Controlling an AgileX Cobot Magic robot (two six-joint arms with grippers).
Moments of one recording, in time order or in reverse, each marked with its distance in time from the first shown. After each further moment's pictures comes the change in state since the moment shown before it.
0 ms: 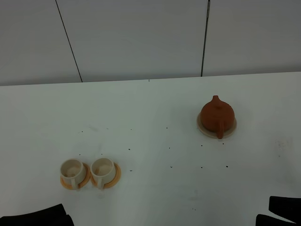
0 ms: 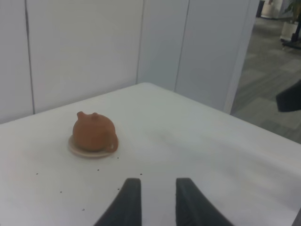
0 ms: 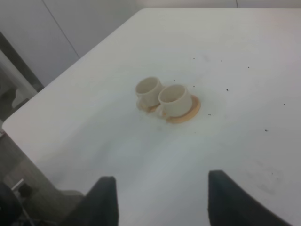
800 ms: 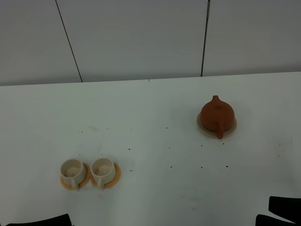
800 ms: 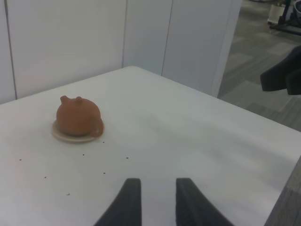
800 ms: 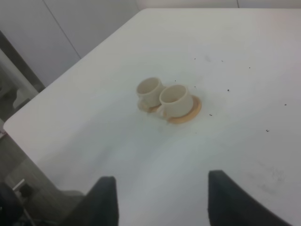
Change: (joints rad) left arm 0.000 0.000 0.000 0.046 0.049 -0.025; right arm 0.000 0.000 0.000 0.002 0.001 0.000
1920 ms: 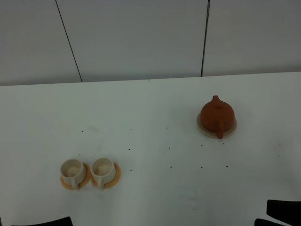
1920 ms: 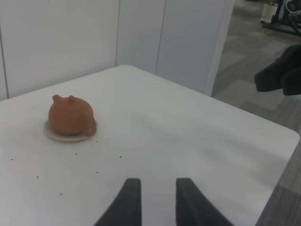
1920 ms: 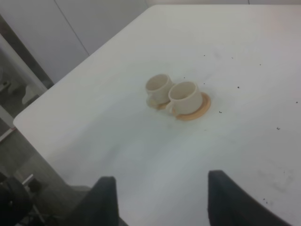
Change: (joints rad) left arm 0.000 0.000 0.000 0.002 0.021 -0.005; right arm 0.000 0.000 0.000 0.001 0.029 0.000
